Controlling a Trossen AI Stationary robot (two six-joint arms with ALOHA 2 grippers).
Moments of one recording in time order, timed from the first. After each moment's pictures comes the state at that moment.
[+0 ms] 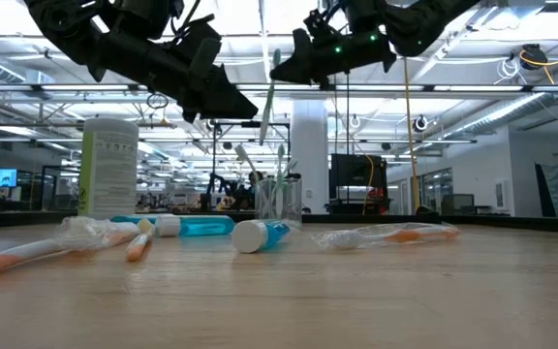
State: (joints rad) left arm 0.11 1.39 0.62 0.49 -0.18 -0.06; right arm -0.45 1.62 1.14 0.43 -0.13 -0.11
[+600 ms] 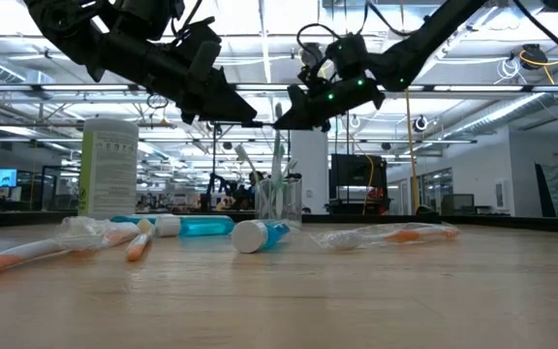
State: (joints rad) left arm 0.11 1.39 0.62 0.47 -0.18 -0.06; right arm -0.61 1.81 1.19 0.40 -0.18 -0.06
